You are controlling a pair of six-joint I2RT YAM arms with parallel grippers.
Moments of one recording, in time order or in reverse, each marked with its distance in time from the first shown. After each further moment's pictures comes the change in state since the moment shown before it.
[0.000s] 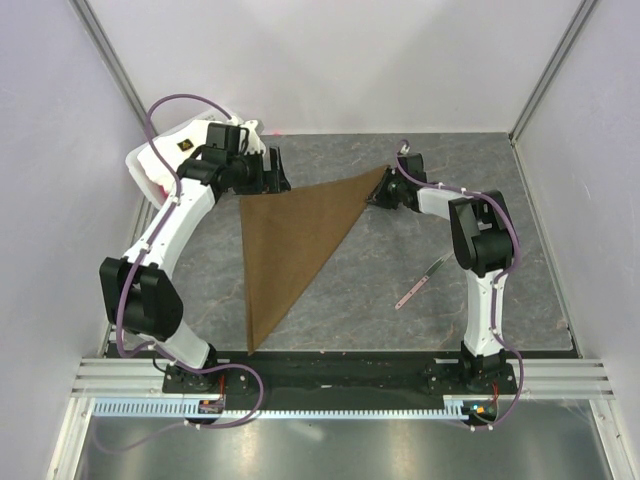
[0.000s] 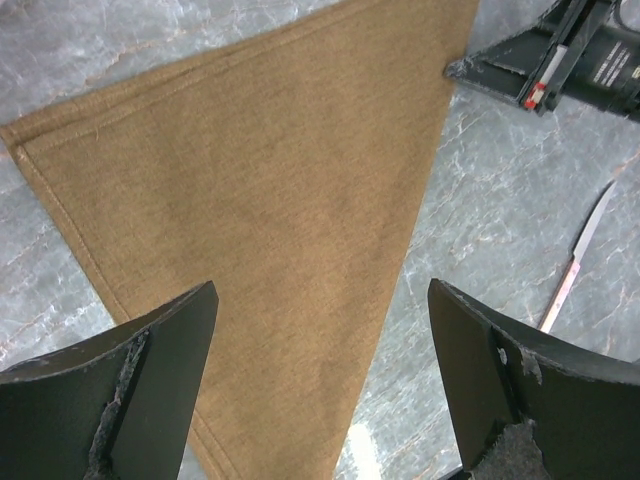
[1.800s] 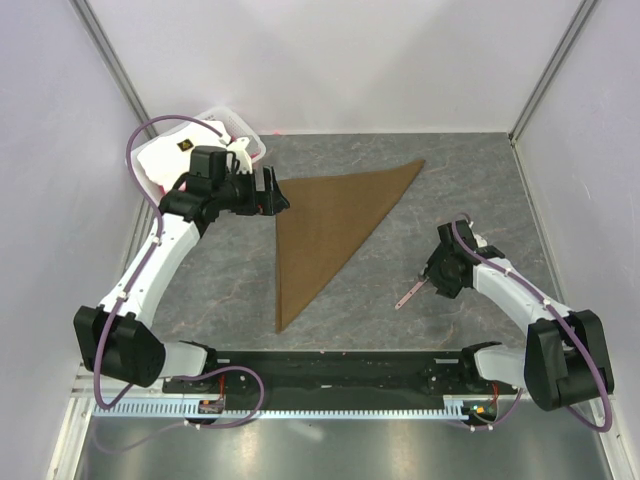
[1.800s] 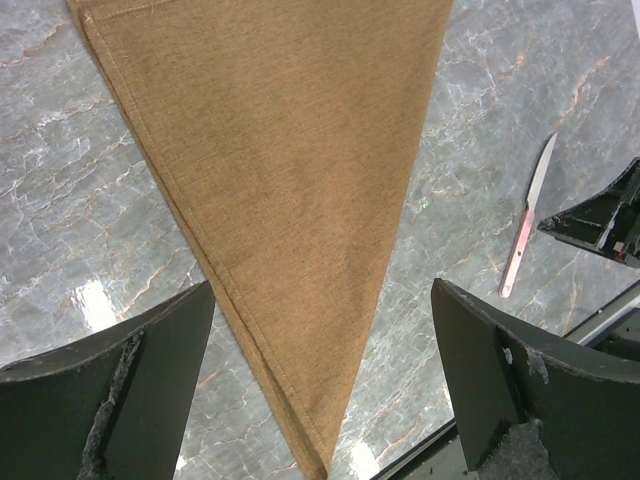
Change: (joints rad) left arm -0.009 -0.269 -0.241 0.075 0.087 0.003; right arm -0.033 -0.953 -0.771 -0.613 0.346 0.149
